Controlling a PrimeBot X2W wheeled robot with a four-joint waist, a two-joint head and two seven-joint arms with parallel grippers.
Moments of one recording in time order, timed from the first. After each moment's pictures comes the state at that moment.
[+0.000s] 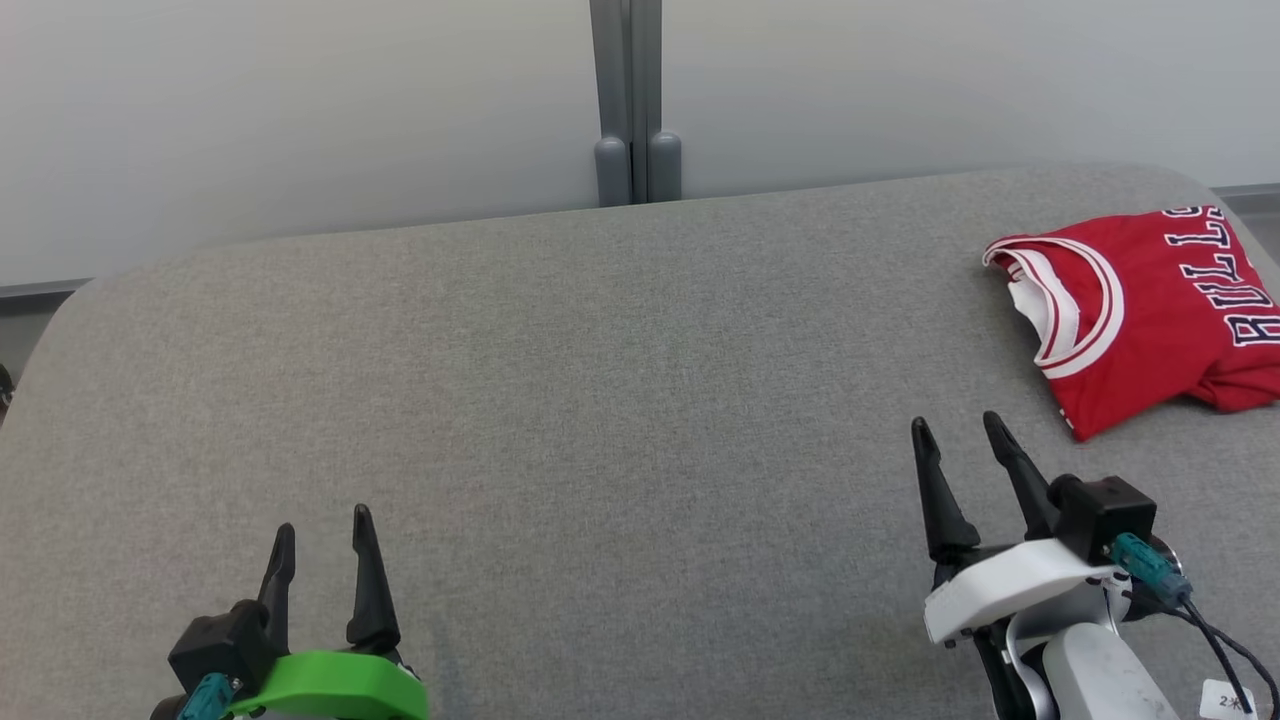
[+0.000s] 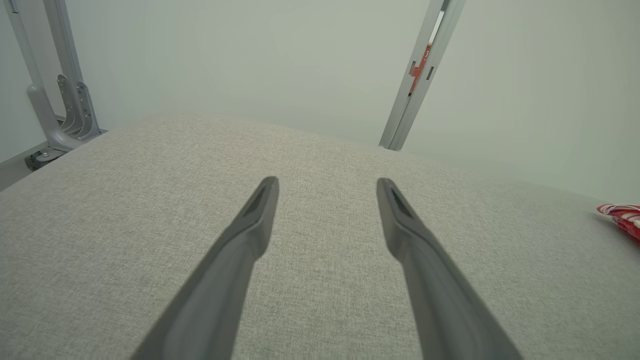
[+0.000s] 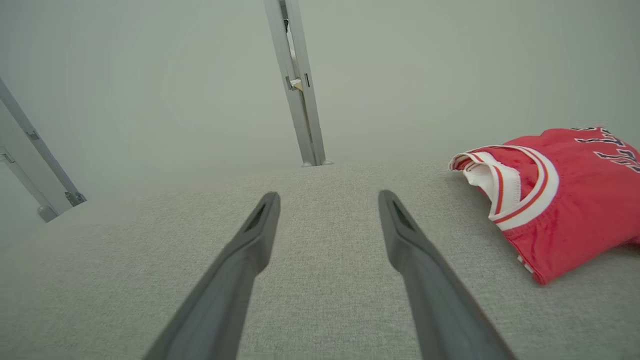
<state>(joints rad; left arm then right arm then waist) 0.01 0.06 -0.10 0.23 -0.38 0.05 -0.26 -0.14 -0.05 0.07 0.34 0.21 0.13 -0.26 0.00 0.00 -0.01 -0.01</state>
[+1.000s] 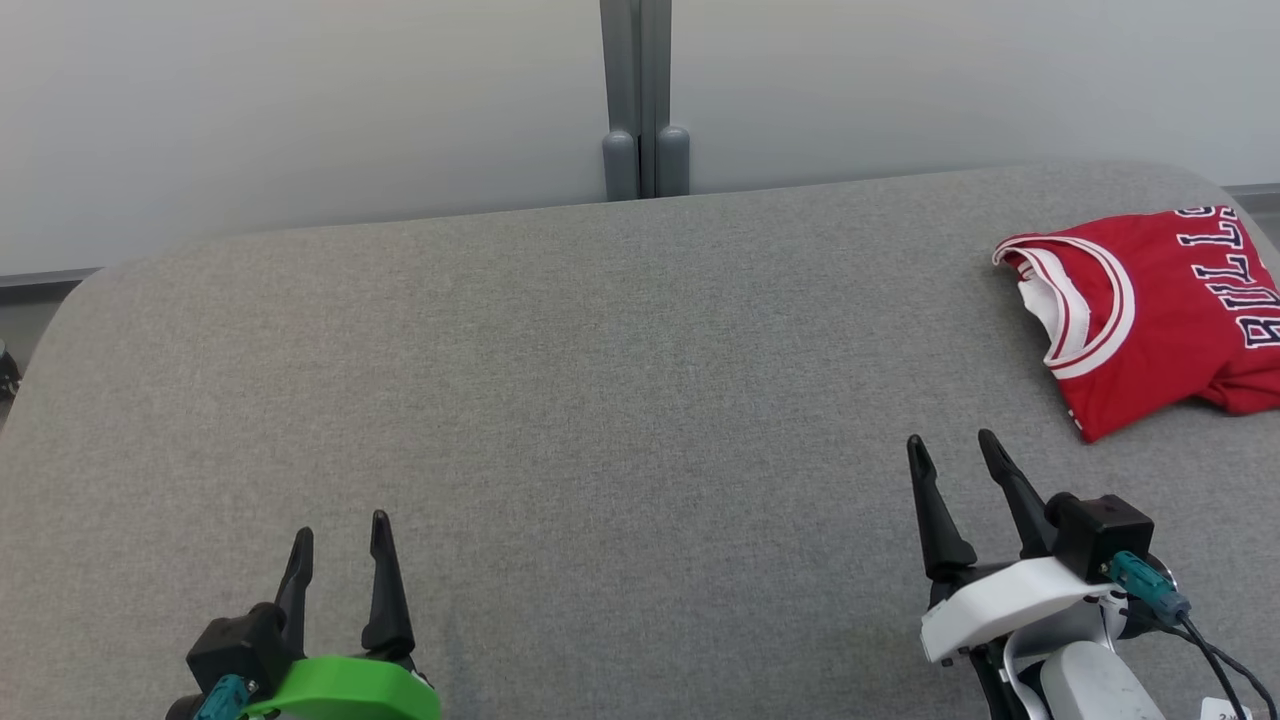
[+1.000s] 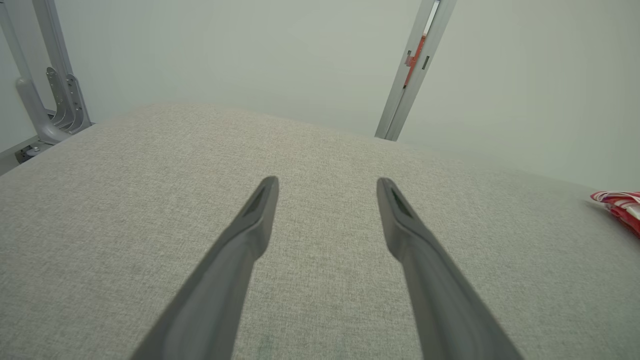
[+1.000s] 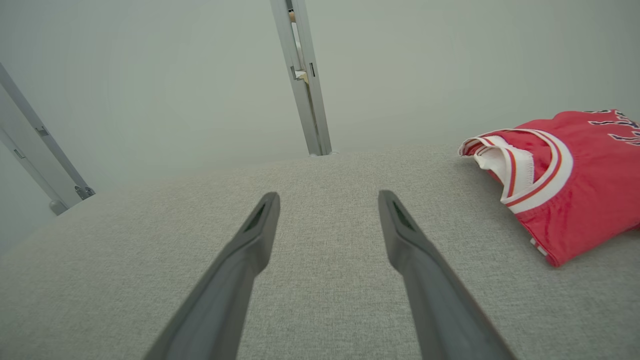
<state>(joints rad) 0.01 0.05 -0.10 0.25 -0.37 0.03 -0.26 -0.10 -0.05 0.08 0.31 0.23 0.13 -0.26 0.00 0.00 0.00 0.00</state>
